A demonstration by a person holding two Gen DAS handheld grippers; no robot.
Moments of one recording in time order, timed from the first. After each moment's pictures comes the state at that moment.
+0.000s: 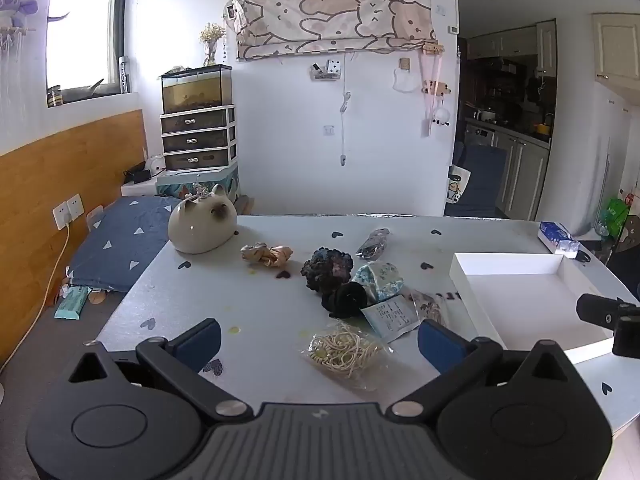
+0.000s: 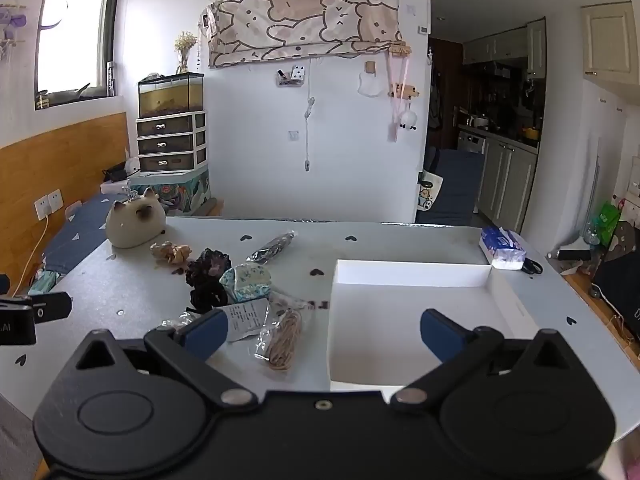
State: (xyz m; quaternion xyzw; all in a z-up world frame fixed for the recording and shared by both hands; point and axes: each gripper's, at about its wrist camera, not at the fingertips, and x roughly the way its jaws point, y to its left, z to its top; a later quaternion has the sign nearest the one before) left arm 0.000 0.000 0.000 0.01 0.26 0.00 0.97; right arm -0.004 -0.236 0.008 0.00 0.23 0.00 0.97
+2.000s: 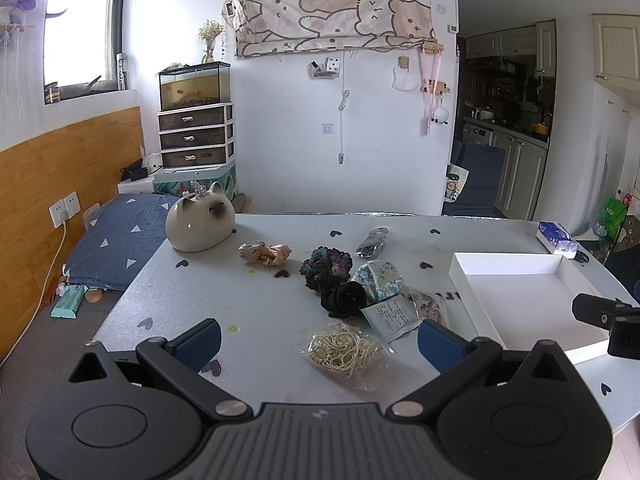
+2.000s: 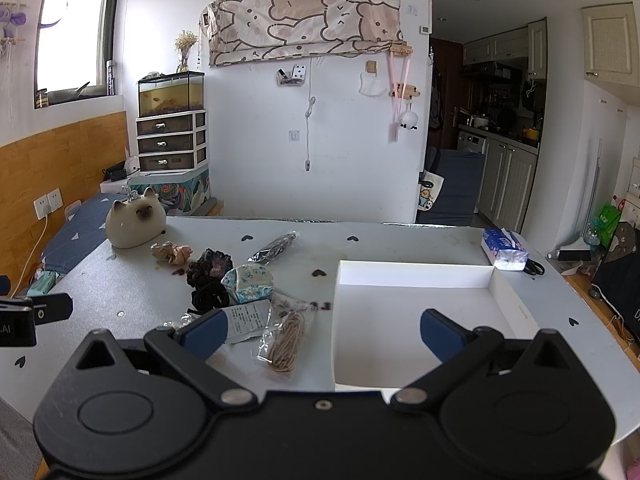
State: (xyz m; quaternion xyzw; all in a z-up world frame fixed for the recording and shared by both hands) left arm 0.000 0.000 0.000 0.01 0.26 -0.01 0.96; right arm 0.000 -0.233 0.009 0.00 0.23 0.00 0.97
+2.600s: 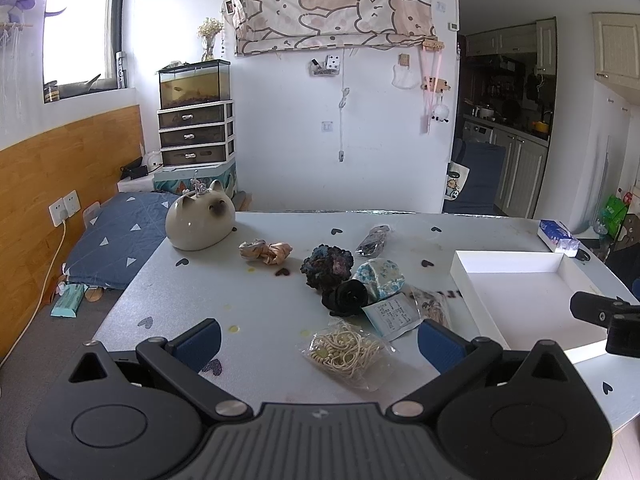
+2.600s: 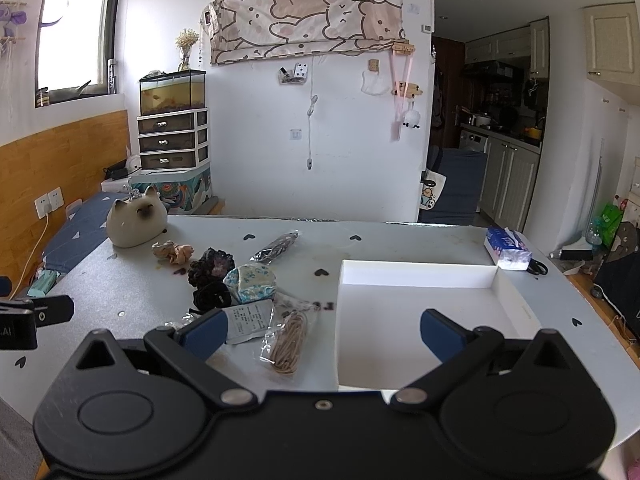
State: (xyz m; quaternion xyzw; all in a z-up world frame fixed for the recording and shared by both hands) left arm 0.000 0.000 0.000 0.01 0.27 0.00 0.96; right arm 0.003 -0.230 0.009 0.00 0.24 0.00 0.97
